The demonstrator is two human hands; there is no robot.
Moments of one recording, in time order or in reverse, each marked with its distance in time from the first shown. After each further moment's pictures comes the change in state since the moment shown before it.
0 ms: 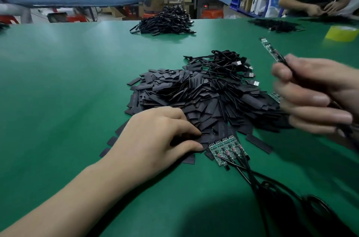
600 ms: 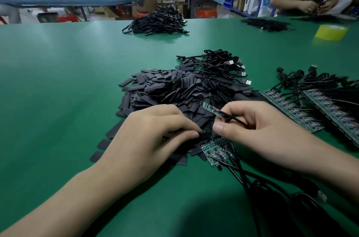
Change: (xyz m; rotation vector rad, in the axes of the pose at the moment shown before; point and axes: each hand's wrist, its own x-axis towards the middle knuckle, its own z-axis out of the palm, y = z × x) left_hand 0.005 0.001 0.004 -0.146 0.154 0.100; right_hand 0.015 0.067 0.001 -1.139 0.336 -0.097
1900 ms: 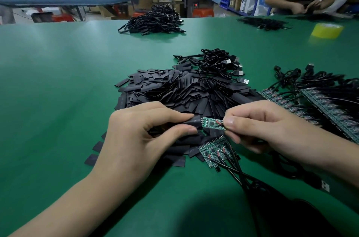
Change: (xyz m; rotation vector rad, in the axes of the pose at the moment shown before) left_hand -0.003 0.012 0.000 -0.135 0.214 -0.150; right_hand -0.001 0.006 -0.015 0.199 -0.199 -0.025
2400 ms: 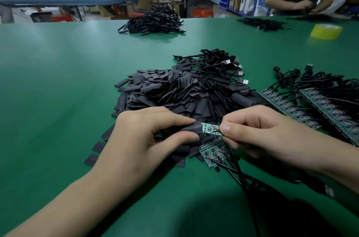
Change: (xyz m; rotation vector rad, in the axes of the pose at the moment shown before) left_hand 0.001 -0.001 -0.002 0.017 -0.132 0.005; right_hand -0.002 -0.007 0.004 -0.079 -0.039 0.074
